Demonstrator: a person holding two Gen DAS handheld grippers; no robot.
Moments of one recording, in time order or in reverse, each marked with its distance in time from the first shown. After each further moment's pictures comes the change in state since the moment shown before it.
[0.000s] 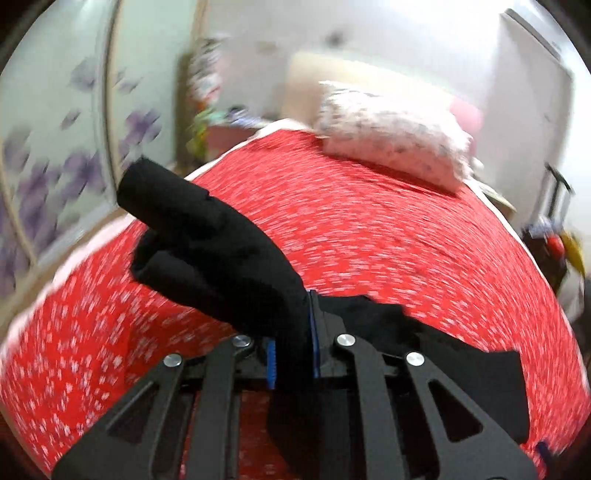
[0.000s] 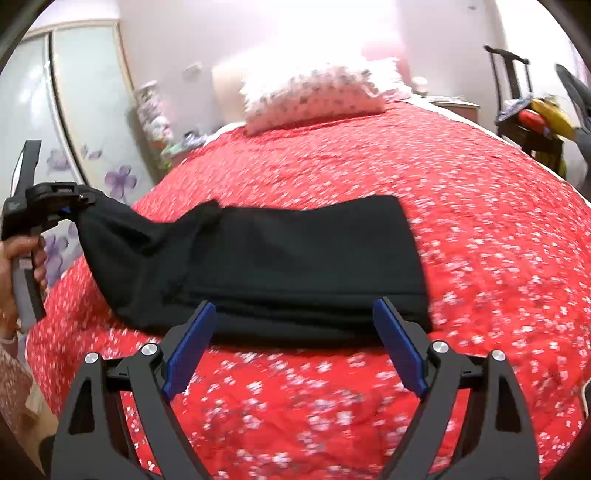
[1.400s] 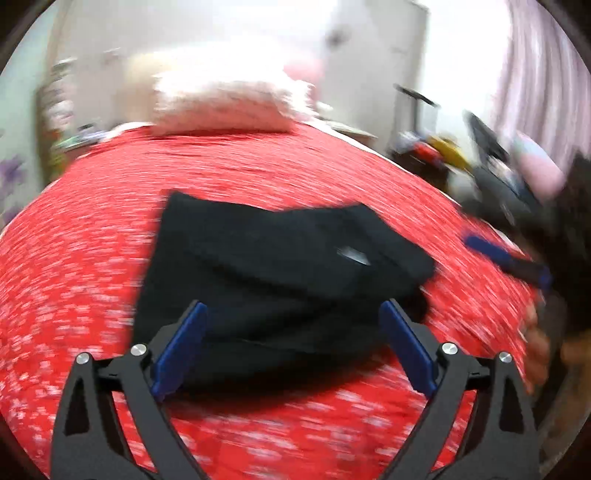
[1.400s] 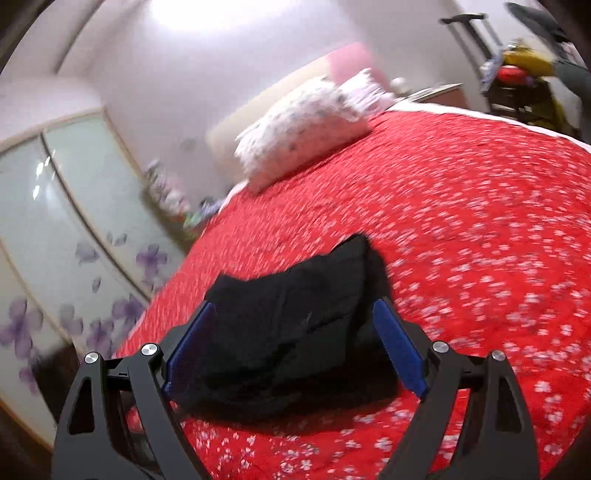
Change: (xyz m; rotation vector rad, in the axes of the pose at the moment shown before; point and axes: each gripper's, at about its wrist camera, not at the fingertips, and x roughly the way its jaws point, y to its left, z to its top) left arm -0.034 -0.132 -0.159 0.244 0.032 -0.411; right arm 0.001 -0.066 0.035 0.185 -0.096 0.239
